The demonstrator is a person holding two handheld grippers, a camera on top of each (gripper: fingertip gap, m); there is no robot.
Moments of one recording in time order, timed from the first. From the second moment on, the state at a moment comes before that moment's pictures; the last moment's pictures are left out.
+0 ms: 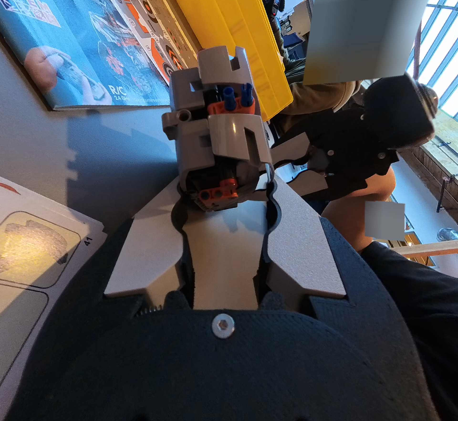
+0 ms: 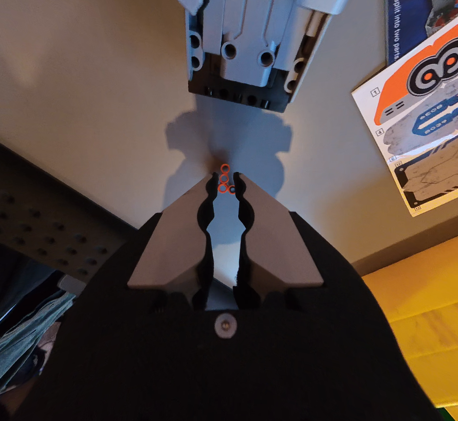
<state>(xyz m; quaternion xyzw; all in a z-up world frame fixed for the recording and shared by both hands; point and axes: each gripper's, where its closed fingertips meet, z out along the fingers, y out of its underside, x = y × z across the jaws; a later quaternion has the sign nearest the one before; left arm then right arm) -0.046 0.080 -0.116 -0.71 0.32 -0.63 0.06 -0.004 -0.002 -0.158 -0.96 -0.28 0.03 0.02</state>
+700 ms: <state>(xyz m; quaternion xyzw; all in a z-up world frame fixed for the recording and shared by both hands) -0.046 0.079 -0.118 -0.71 0.31 -0.63 0.05 -0.029 0.068 -0.073 -0.81 -0.17 0.22 0.52</state>
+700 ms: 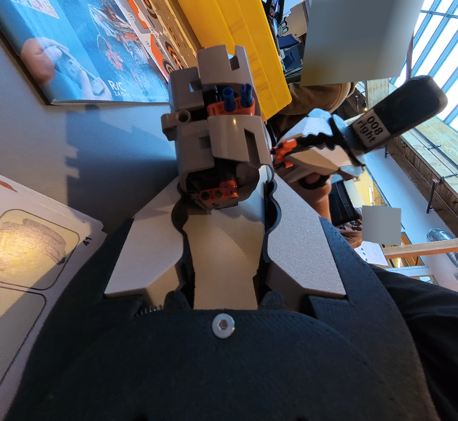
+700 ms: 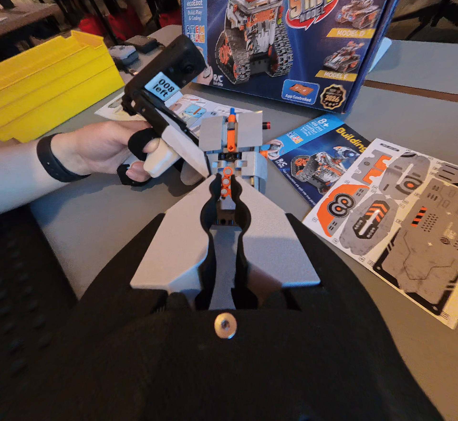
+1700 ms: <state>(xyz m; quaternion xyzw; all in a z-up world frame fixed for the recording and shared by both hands) -0.045 0.080 -0.119 -0.71 0.31 -0.63 0.06 -0.036 0.078 -0.102 -0.81 -0.25 0.12 0.51</state>
